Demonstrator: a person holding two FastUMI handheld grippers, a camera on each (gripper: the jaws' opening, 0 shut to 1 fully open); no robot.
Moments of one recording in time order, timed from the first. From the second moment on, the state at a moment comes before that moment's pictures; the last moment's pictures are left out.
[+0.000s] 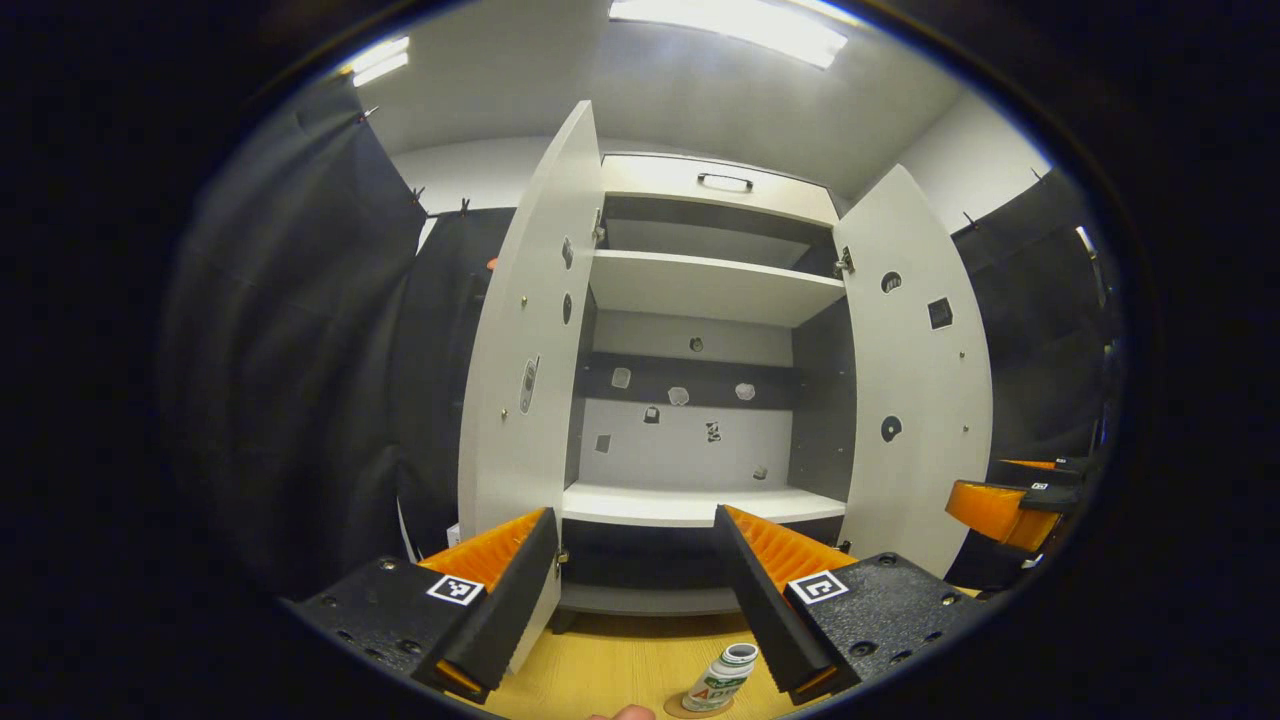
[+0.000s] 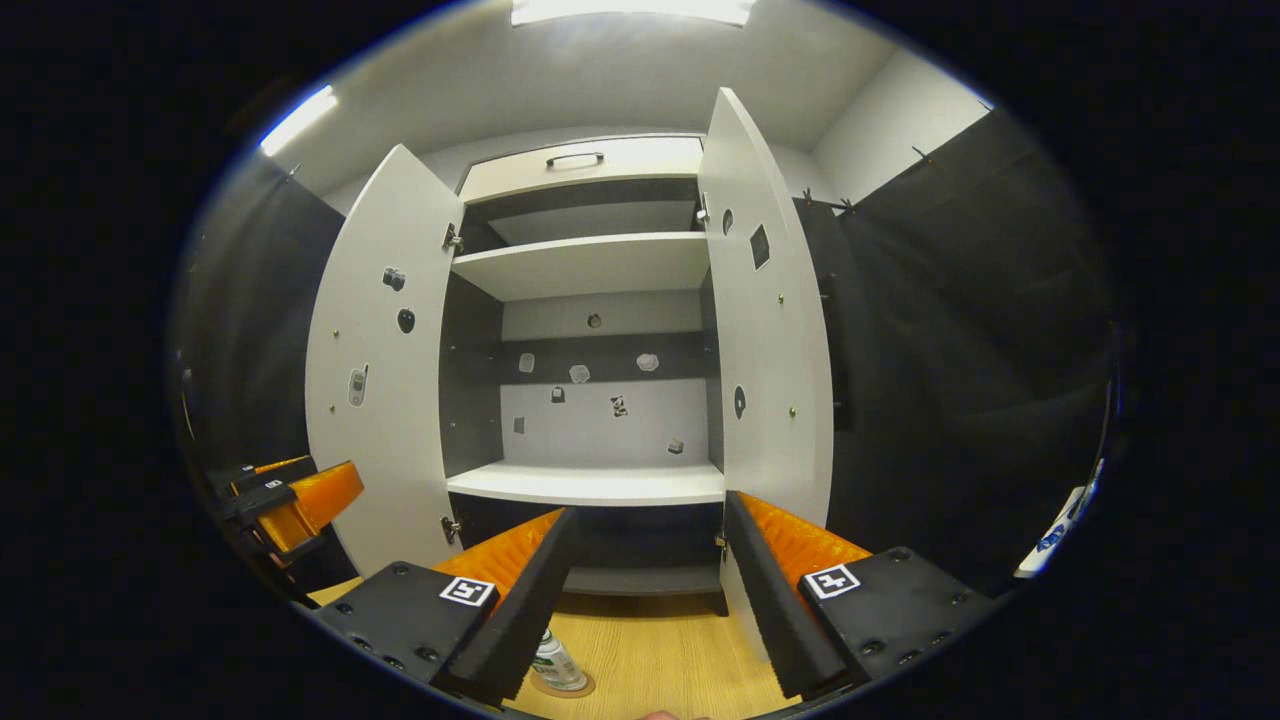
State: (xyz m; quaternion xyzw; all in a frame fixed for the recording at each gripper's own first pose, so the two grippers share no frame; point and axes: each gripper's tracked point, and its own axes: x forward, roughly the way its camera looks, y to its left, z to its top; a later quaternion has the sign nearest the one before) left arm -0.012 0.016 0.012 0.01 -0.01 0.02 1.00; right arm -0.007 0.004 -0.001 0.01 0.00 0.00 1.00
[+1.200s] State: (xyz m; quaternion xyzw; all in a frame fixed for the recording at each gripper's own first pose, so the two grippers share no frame) left arm -0.008 -0.083 -0.277 0.00 0.16 -0.07 0.98; right arm -0.049 -0.062 -0.013 -0.02 0.04 -0.02 1.00
